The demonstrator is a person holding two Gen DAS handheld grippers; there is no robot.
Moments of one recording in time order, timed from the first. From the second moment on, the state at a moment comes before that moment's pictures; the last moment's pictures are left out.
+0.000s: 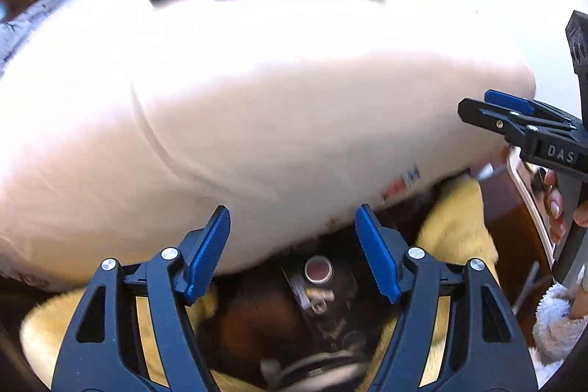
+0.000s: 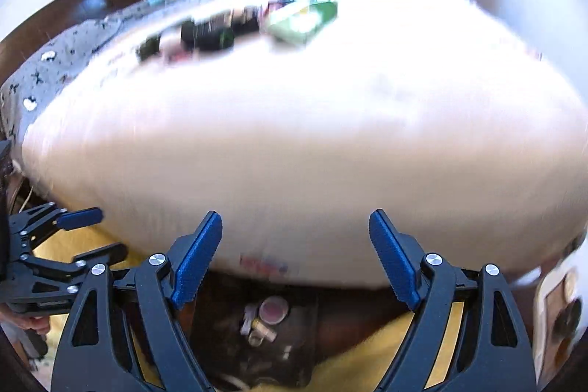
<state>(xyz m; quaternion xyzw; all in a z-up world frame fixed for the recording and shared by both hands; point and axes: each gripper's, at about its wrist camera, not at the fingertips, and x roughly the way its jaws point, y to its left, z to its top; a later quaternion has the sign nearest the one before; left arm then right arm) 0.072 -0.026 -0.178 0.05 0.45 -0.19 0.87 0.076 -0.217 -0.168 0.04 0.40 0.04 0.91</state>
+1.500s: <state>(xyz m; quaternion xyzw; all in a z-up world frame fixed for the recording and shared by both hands) 0.259 -0.111 -0.136 0.05 0.42 -0.18 0.89 0.307 -0.262 -0.132 0.09 0.45 -0.02 0.89</state>
